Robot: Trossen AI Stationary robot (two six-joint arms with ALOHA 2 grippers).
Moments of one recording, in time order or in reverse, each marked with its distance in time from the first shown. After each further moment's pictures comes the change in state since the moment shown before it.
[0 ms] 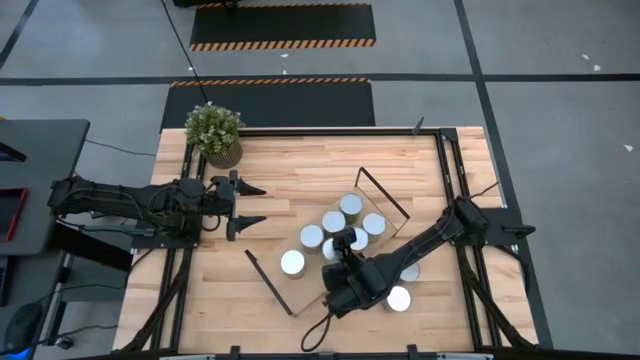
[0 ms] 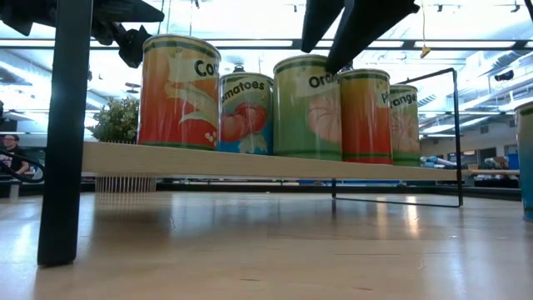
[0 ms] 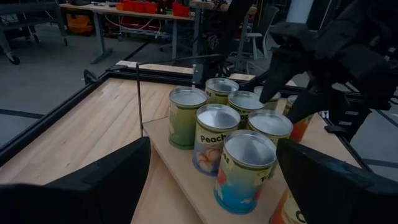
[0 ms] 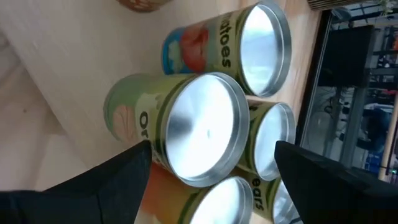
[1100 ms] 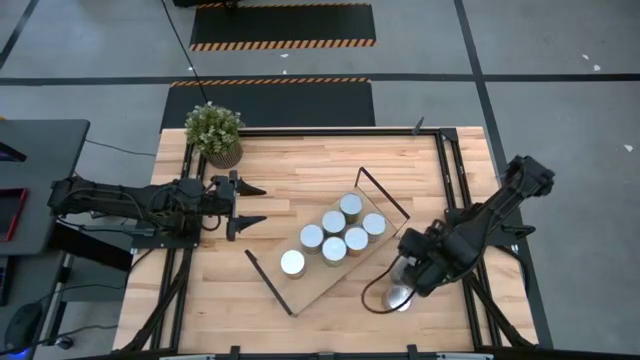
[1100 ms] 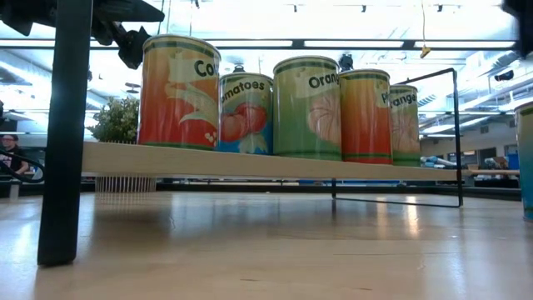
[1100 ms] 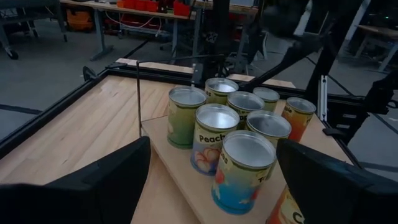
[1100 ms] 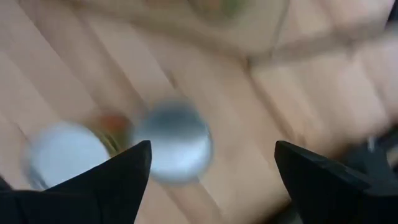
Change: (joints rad) left arm 0.000 0.000 0.000 -0.002 0.000 -0.025; right arm 0.167 -0.637 -0.645 -0.047 -0.496 1.121
